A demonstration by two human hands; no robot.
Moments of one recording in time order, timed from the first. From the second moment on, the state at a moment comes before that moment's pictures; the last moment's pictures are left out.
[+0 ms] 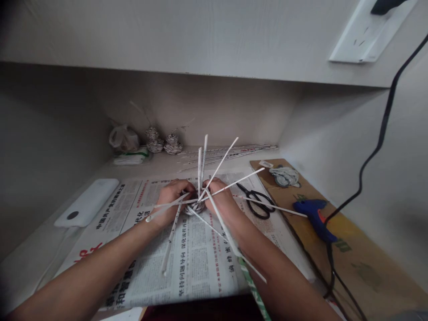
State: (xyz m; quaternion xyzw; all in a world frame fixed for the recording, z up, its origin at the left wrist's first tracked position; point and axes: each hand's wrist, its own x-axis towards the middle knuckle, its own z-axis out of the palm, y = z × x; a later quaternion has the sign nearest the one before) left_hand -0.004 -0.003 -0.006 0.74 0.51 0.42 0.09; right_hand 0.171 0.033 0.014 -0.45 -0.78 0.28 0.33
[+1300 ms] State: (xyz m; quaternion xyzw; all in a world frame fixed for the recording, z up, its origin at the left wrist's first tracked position) left_hand -0.004 -0.004 -0.001 0.71 0.55 0.42 0.15; right_hand 0.165 0.030 -0.001 -0.43 -0.71 0.39 0.40
